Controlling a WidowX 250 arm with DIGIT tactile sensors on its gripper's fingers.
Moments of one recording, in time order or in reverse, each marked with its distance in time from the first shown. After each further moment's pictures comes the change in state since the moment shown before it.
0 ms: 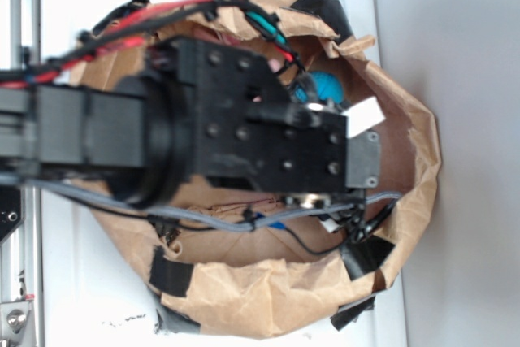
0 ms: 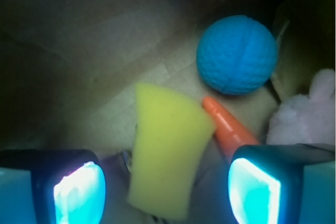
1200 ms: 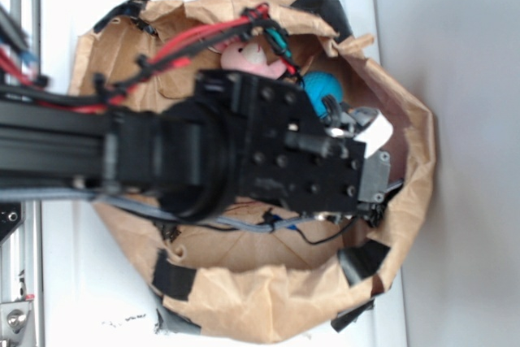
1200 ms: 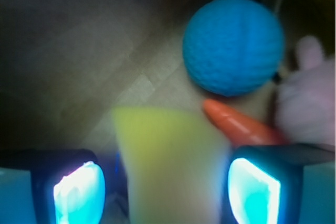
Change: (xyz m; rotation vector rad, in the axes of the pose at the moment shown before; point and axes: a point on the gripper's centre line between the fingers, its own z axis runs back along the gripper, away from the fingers) arm 0.009 -0.003 -0.029 0.044 -0.059 0.179
